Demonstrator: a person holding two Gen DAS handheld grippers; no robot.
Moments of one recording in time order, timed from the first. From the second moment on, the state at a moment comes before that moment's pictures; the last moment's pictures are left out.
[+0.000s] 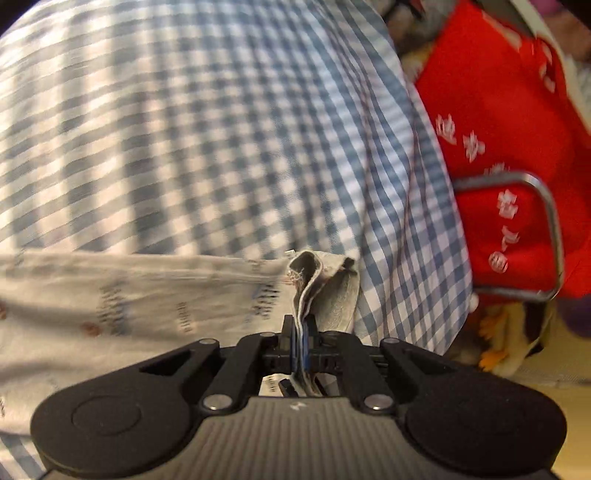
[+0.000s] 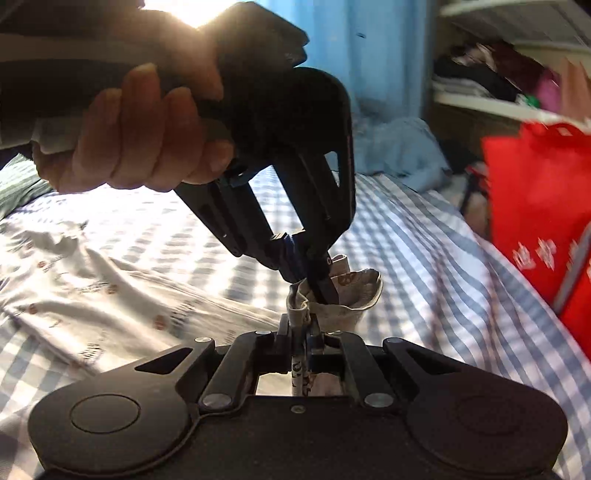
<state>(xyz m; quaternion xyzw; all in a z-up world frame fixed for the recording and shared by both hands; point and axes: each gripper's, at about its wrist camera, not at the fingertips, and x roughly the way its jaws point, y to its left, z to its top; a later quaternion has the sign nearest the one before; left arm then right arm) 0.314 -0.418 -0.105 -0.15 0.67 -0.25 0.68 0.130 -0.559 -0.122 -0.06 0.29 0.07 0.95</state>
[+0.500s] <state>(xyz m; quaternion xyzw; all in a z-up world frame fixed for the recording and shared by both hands) 0.275 -0.229 -0.132 -0.23 0.62 -0.21 0.72 0.136 -0.415 -0.115 -0.14 0.31 0.20 0.92</state>
